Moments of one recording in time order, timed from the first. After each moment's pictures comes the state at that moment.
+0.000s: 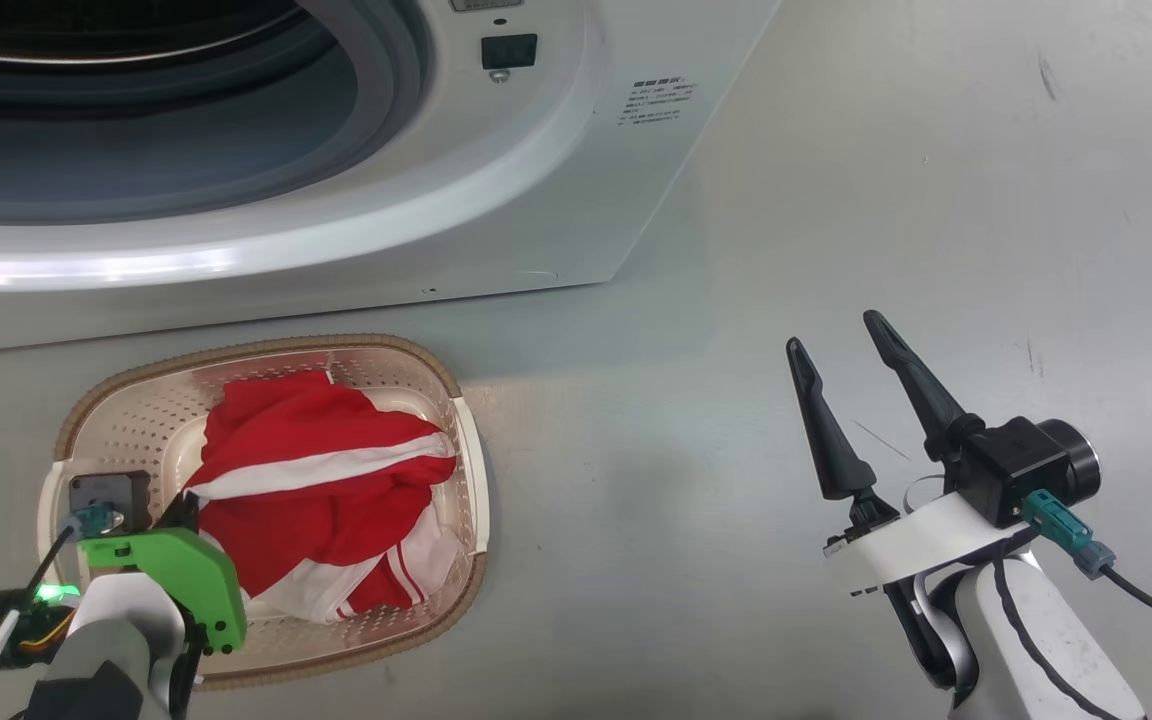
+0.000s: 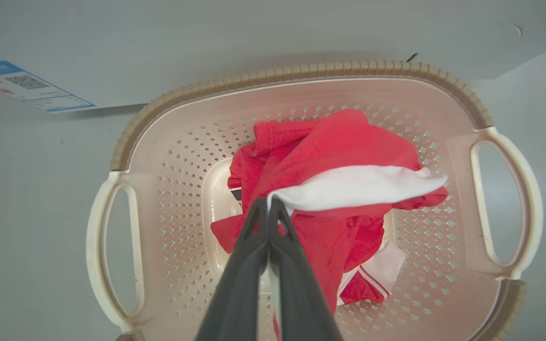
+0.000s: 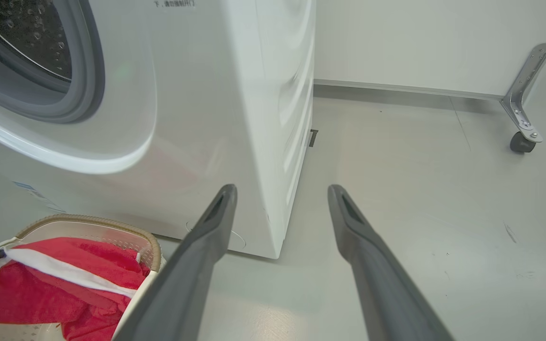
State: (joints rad) left arm -0.41 0.11 -0.04 0.83 -0.21 -0.06 -0.01; right arm -0.17 -0.10 0.30 0.11 0.25 0.06 -0.25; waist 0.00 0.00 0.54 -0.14
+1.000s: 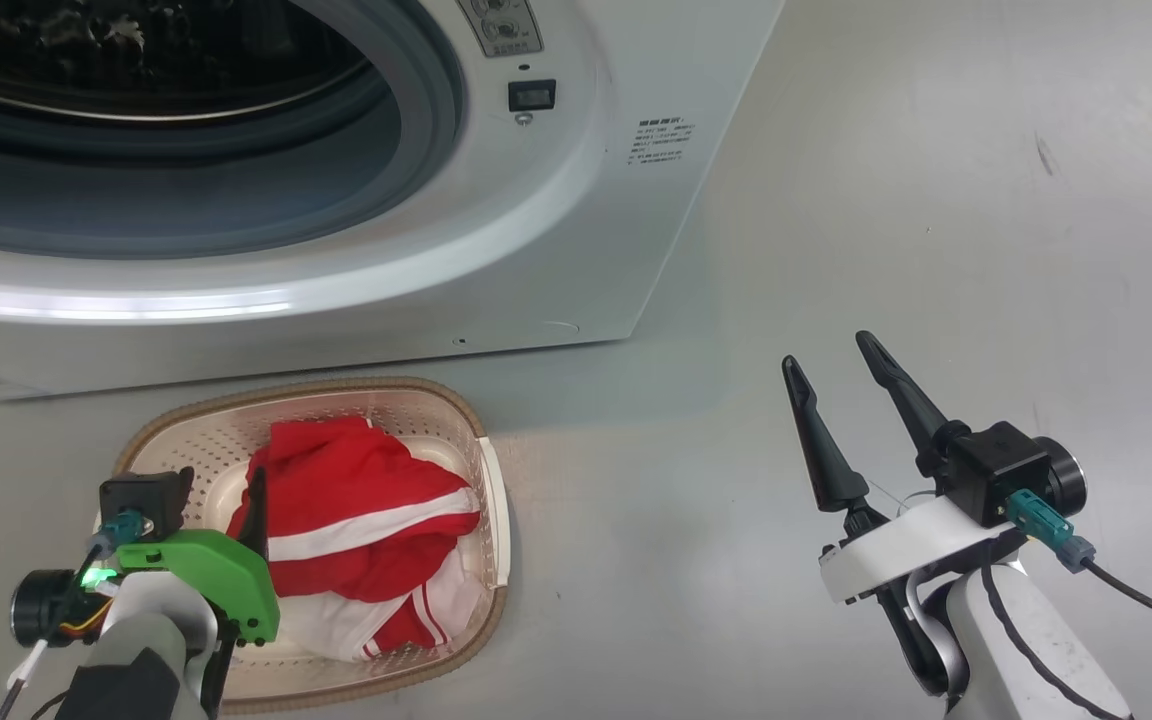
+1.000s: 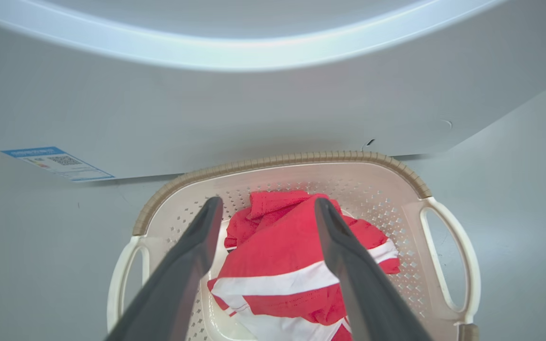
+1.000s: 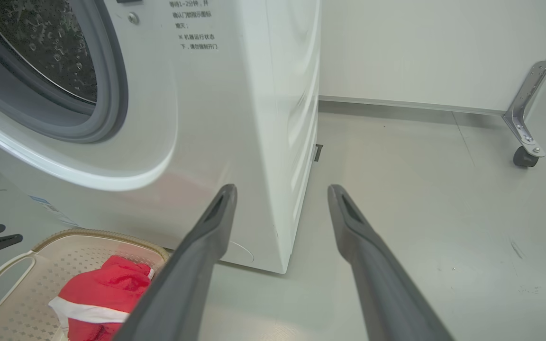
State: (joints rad) left arm -0.47 0.08 -0.07 1.00 -0.21 -0.09 -0.21; right arm -0.19 -0.09 0.30 0.19 0.26 0.06 -0.25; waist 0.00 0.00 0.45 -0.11
